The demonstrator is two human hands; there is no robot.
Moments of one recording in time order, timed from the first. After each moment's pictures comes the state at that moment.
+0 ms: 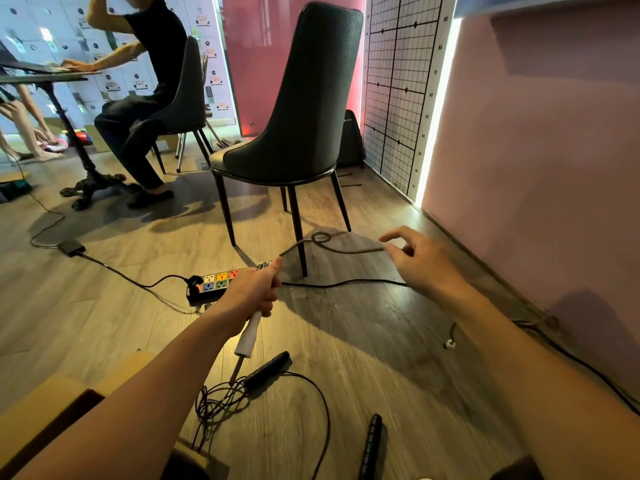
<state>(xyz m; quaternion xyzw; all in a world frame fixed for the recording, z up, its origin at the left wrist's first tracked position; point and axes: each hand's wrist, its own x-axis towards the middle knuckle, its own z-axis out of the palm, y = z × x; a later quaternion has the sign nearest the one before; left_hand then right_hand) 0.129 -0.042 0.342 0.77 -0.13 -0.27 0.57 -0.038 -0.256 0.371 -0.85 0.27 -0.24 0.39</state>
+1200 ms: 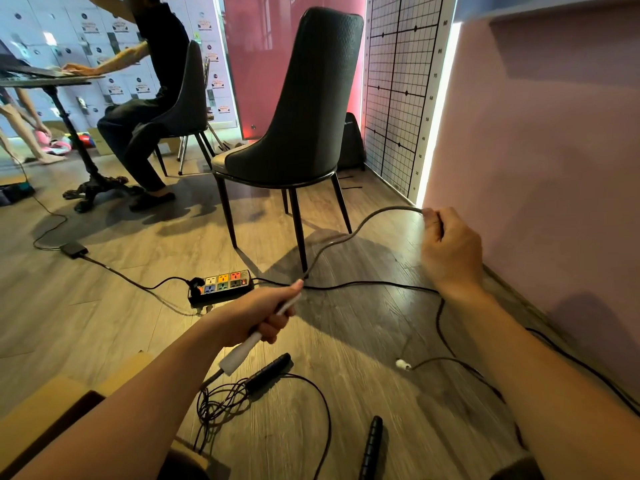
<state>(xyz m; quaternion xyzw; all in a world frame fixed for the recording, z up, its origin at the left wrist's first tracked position) 0.125 -0.027 0.338 0.70 -0.20 -0.49 0.48 -0.041 -0.270 0.377 -0.79 0.31 -0.47 0.24</state>
